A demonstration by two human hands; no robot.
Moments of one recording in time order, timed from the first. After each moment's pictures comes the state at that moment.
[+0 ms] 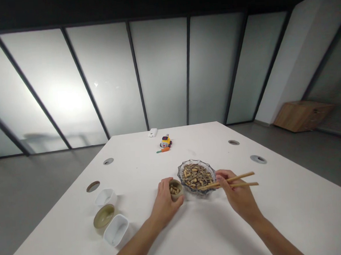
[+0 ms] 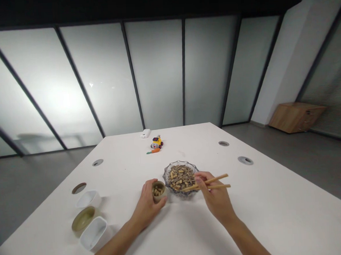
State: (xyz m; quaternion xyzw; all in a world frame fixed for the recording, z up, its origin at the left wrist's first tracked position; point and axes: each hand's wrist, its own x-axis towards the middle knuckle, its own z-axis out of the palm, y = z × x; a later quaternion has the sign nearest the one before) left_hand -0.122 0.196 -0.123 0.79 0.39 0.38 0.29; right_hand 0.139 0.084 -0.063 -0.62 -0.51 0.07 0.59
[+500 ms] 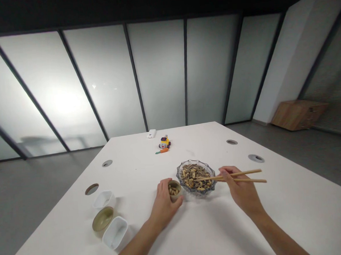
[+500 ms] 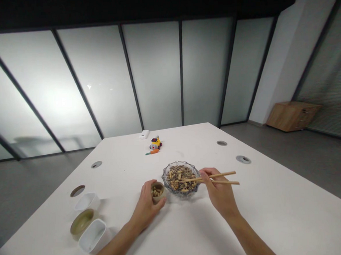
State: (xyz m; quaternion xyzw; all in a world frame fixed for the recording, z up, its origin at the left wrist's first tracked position) left_hand -0.123 0.194 -0.118 0.79 0.38 0.37 0.31; right_hand 0.153 0.086 -0.057 -0.64 -0.47 0.06 0.61
